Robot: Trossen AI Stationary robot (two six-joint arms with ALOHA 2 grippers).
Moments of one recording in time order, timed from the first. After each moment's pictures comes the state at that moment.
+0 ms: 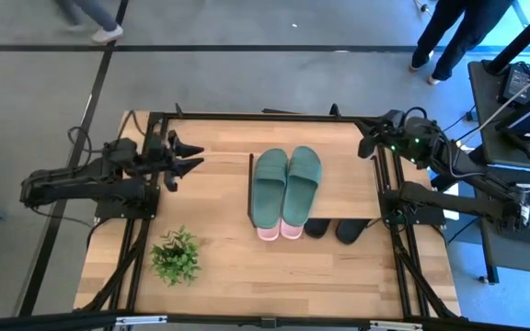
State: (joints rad) left arm 0.20 0.44 0.47 0.07 0.00 -0.29; right arm -0.49 0.61 0.77 -0.48 0.31 0.23
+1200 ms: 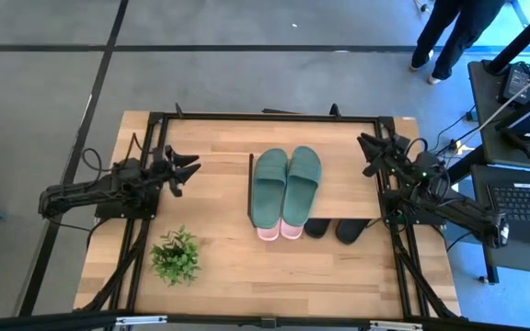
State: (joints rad) left arm 0.20 0.00 0.05 0.06 -0.18 -0.33; right arm -0.49 0.08 0.16 0.09 0.21 0.29
